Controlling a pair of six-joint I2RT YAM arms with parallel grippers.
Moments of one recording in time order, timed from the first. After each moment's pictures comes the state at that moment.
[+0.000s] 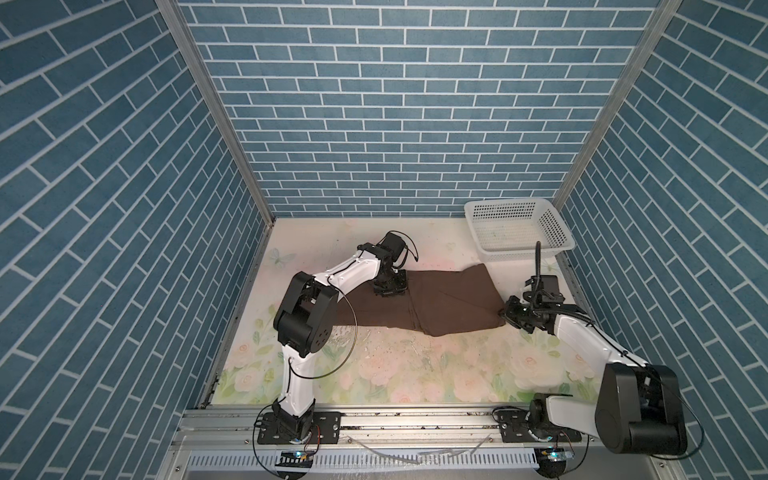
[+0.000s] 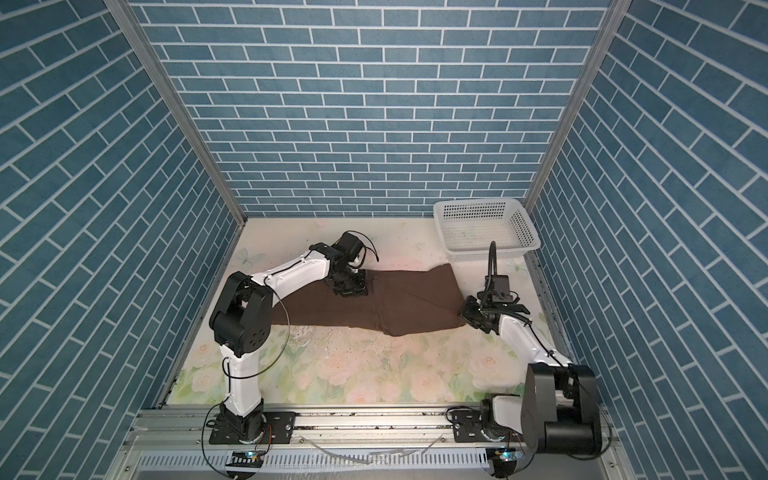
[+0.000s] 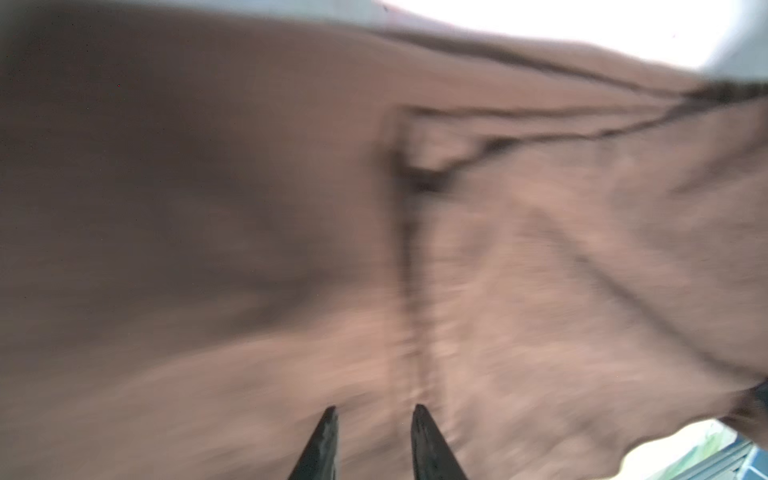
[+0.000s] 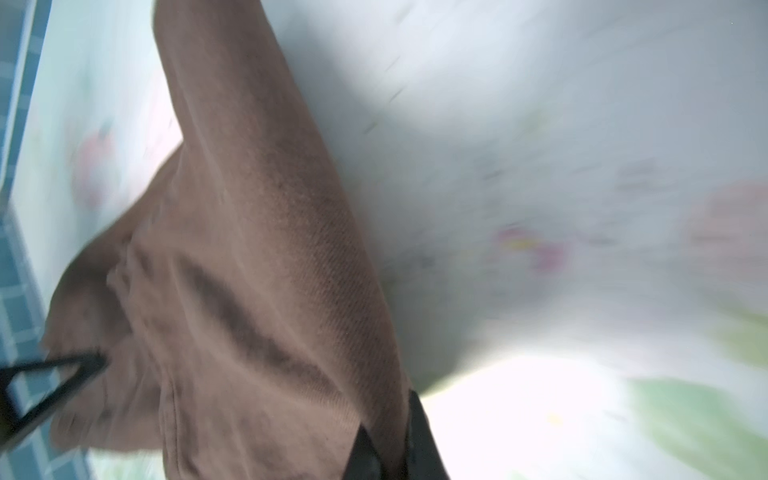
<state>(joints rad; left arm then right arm) -0.52 1.96 1.50 -0.80 0.24 -0.60 -0.01 1.20 0.66 -0.49 -0.26 0.54</state>
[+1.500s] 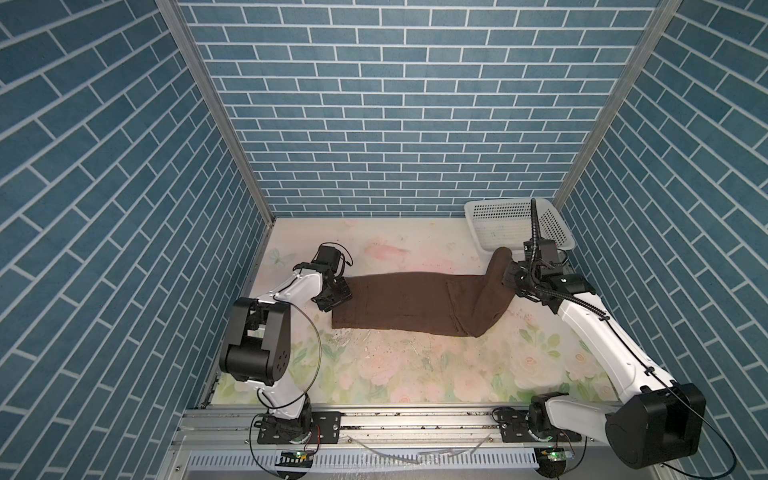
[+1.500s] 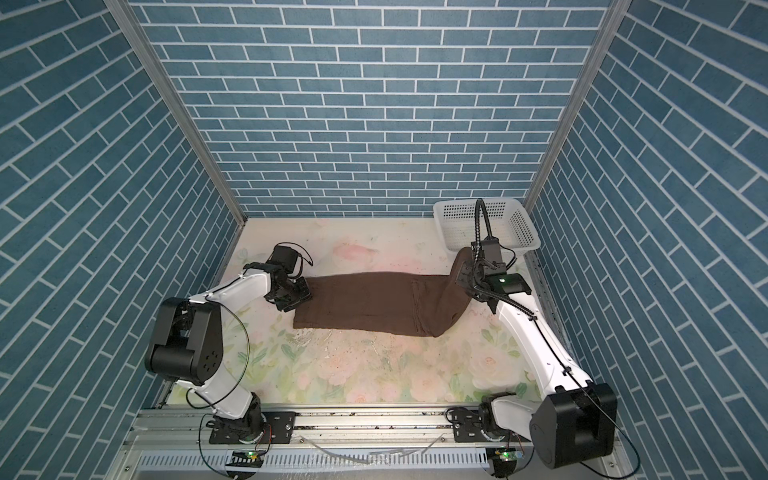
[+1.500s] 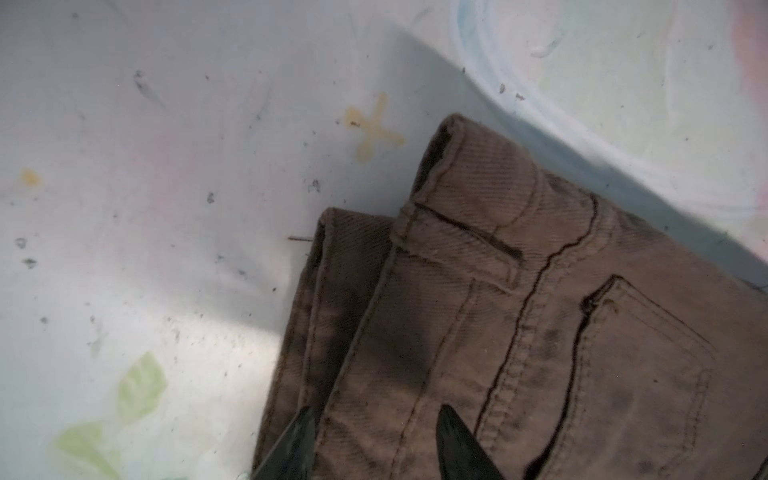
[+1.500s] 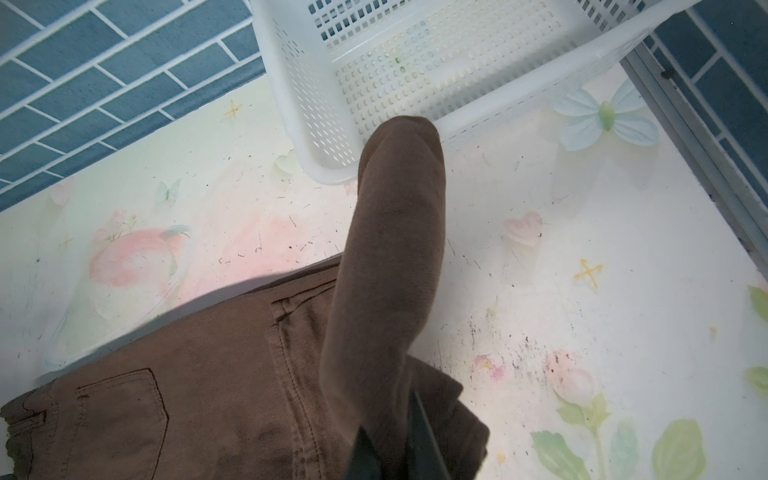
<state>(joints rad) -0.17 1.69 1.06 -0.65 0.09 -0.66 0.25 1.21 1.05 -0.66 0.11 0.49</state>
